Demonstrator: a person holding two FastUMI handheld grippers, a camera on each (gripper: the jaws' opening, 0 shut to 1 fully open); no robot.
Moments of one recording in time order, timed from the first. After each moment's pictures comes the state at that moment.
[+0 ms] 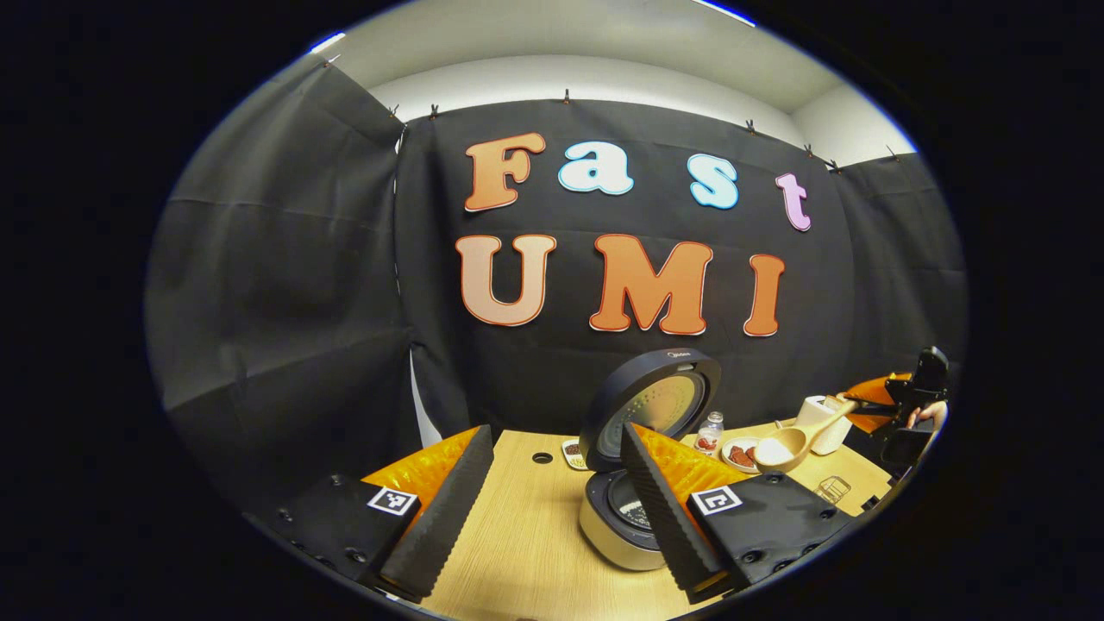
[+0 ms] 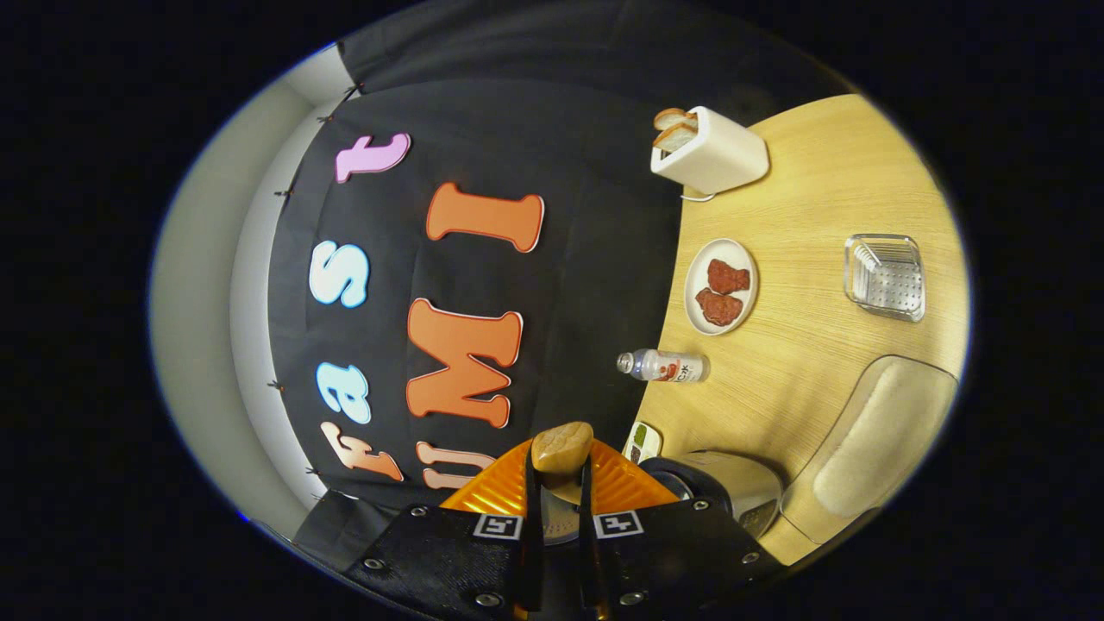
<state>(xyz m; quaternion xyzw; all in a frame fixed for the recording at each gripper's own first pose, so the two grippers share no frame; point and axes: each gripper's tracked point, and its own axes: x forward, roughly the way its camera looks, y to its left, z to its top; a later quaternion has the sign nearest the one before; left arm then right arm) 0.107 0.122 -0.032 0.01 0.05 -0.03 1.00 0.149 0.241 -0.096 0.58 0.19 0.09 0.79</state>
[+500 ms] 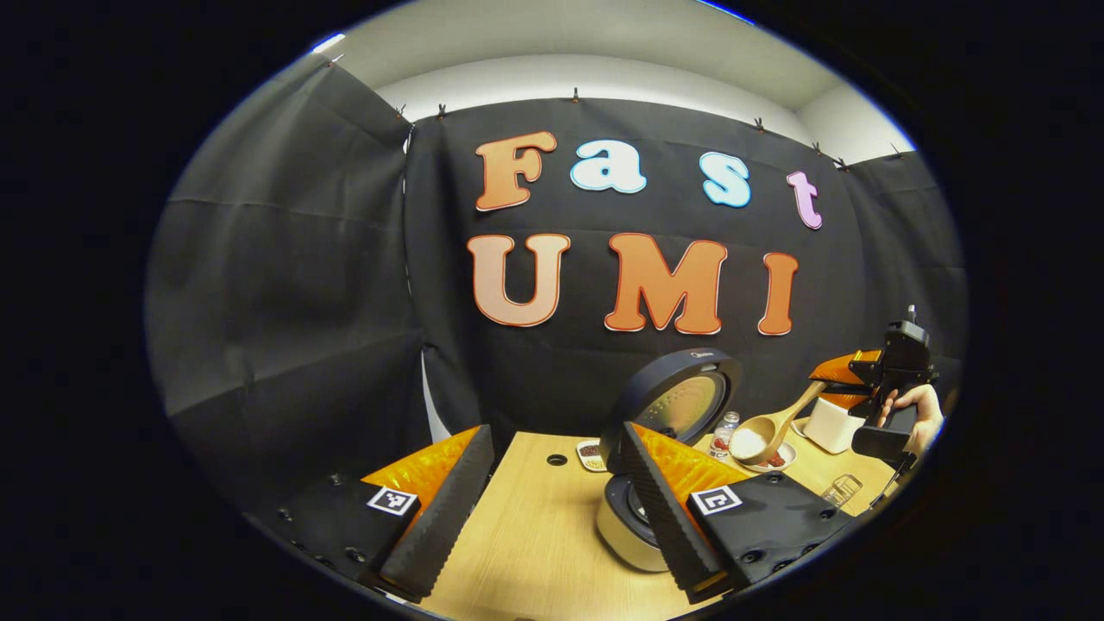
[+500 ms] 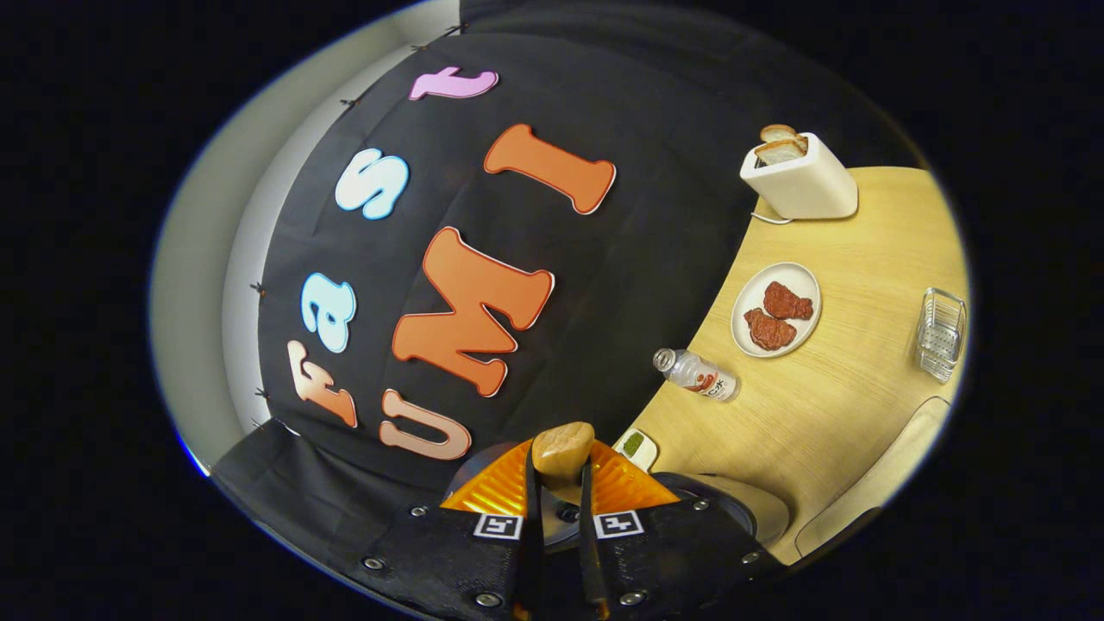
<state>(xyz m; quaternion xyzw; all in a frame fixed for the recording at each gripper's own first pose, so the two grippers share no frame) 0.118 0.149 -0.036 0.01 0.05 -0.01 1.00 0.191 0.313 -0.094 0.45 0.19 0.12 0.86</state>
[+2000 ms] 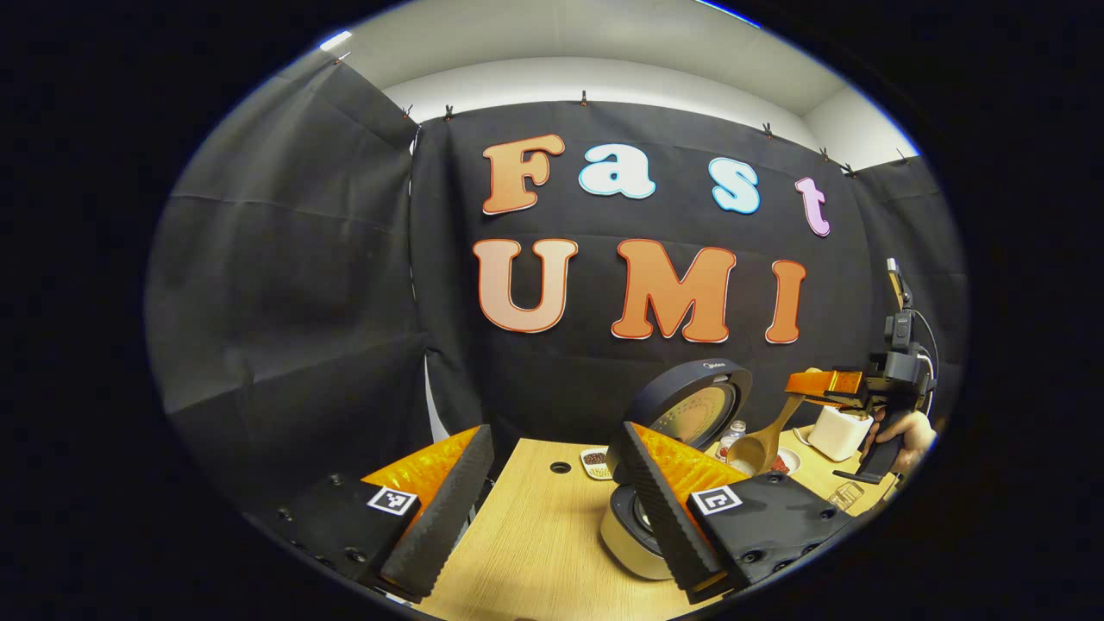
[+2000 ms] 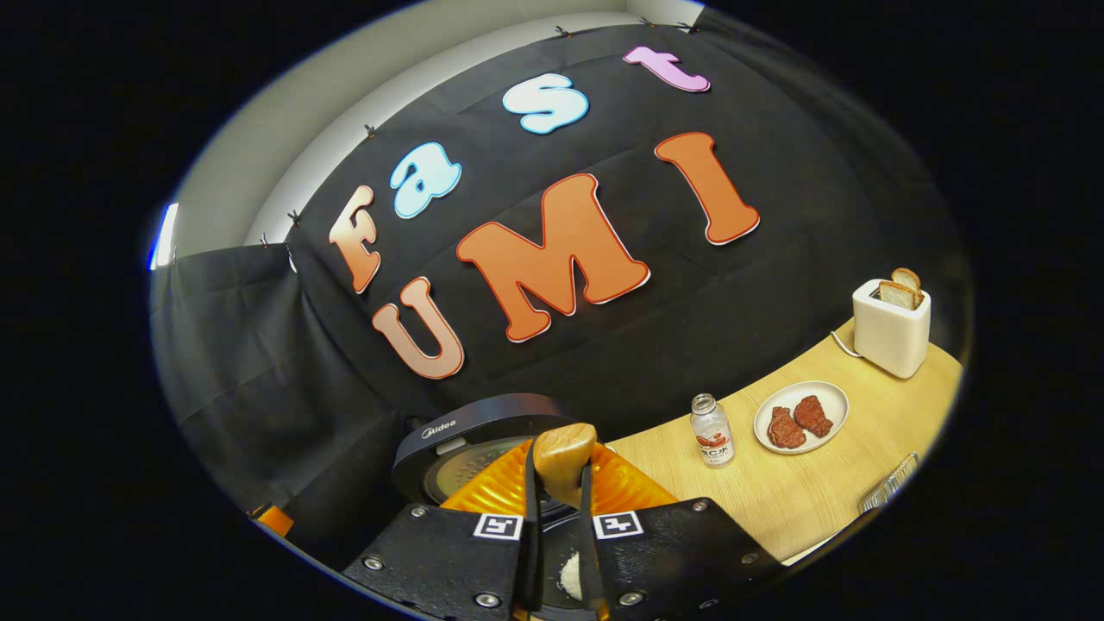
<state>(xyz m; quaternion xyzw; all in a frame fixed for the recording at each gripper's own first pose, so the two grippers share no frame) 0.129 0.150 -0.027 0.01 0.04 -0.01 1.00 0.177 0.379 -0.072 0.18 0.13 0.21 0.95</state>
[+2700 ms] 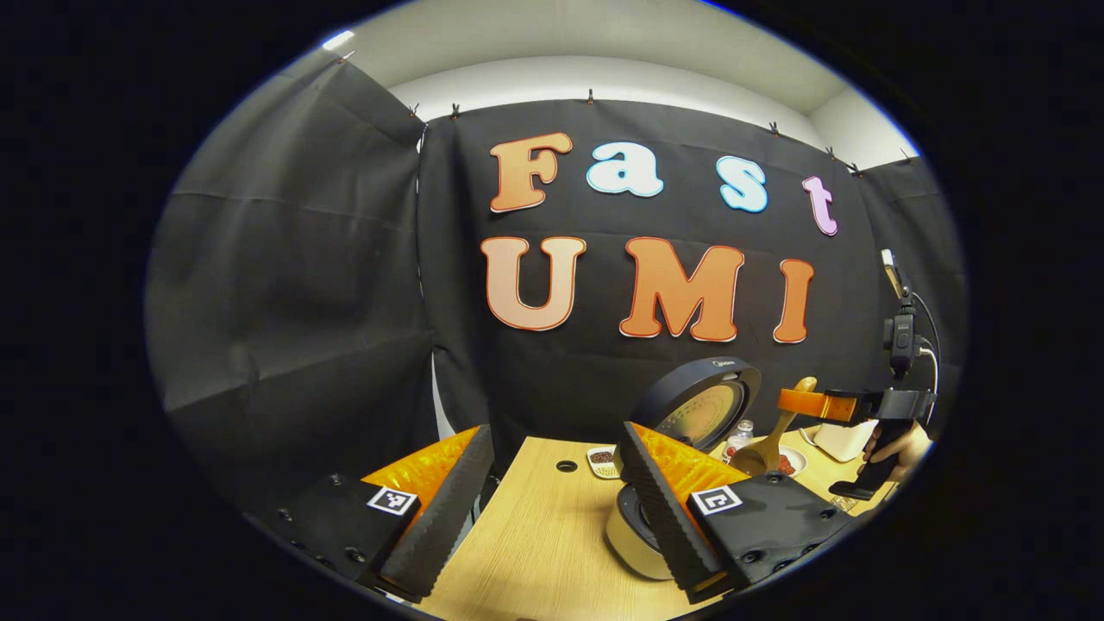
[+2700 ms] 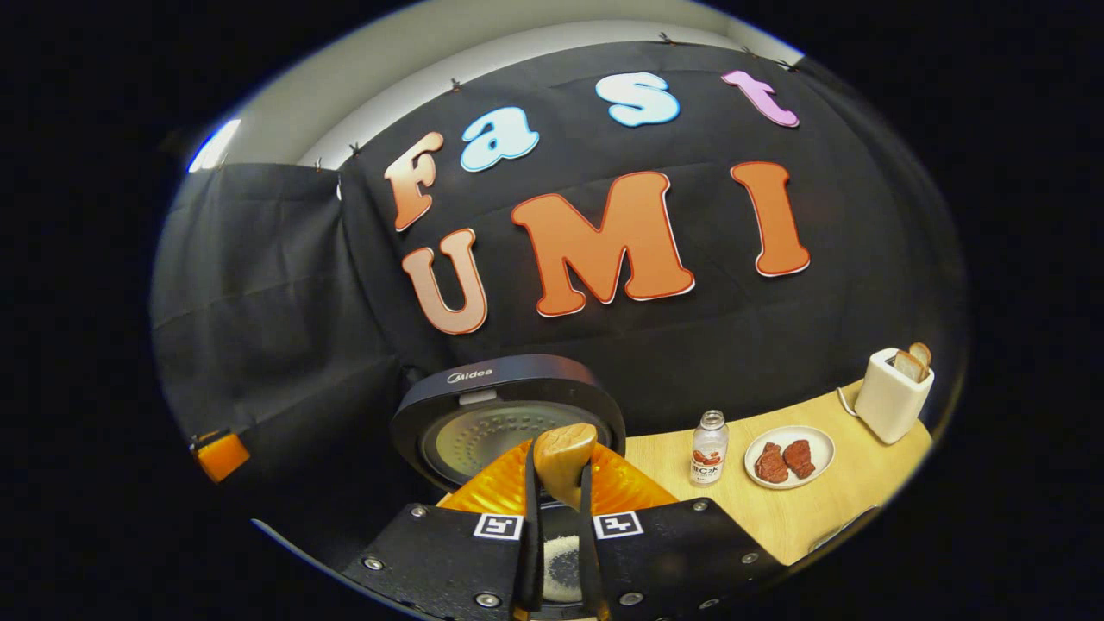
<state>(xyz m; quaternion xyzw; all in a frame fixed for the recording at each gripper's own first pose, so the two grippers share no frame) 0.130 0.159 -0.032 0.01 0.04 0.01 1.00 0.158 0.412 -0.089 0.04 0.11 0.26 0.96</state>
